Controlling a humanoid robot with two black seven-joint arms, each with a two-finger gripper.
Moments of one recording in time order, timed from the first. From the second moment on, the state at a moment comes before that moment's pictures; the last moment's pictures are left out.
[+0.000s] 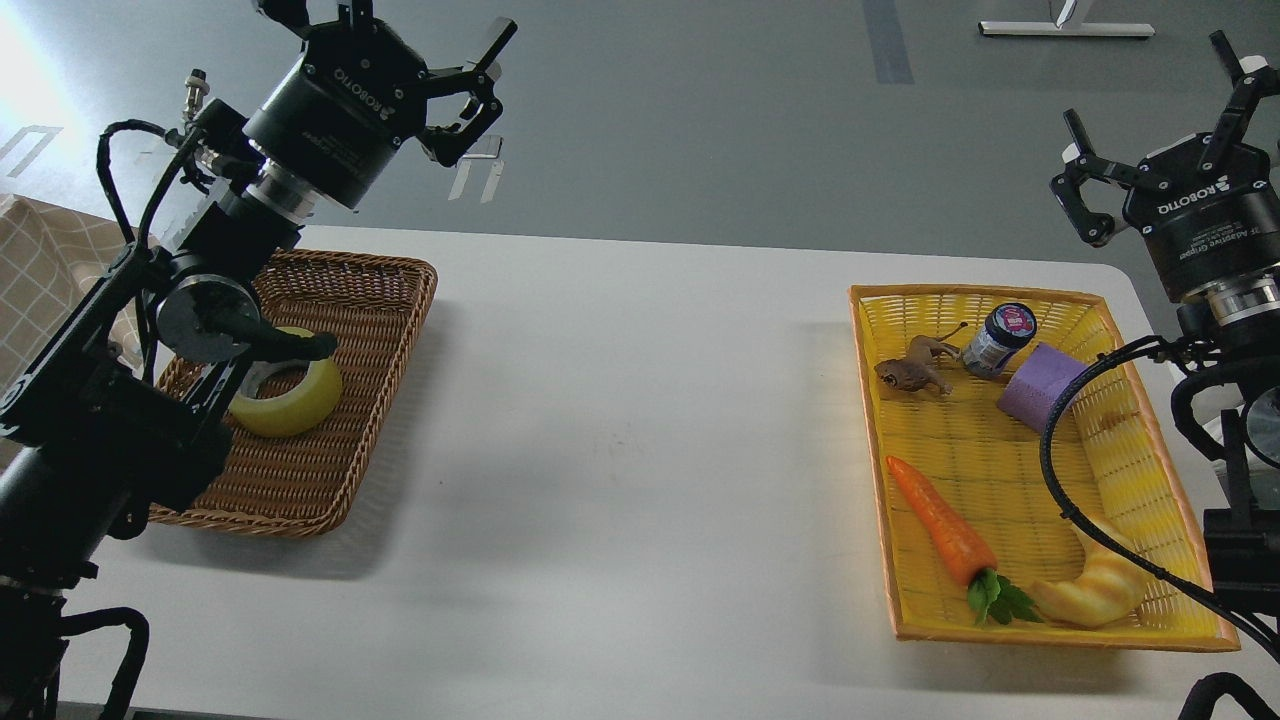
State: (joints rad) left arm -0.53 0.36 -1.28 -1.33 0.33 -0.49 -0.14; right arm 0.44 -0.16 1.73 1.14 -0.36 0.49 -0.18
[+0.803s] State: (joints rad) left arm -0.52 0.32 -1.26 -1.17 0.23 -0.49 -0.11; right arm 0.51 -0.14 1.67 1.06 -0.36 0.49 -0.18
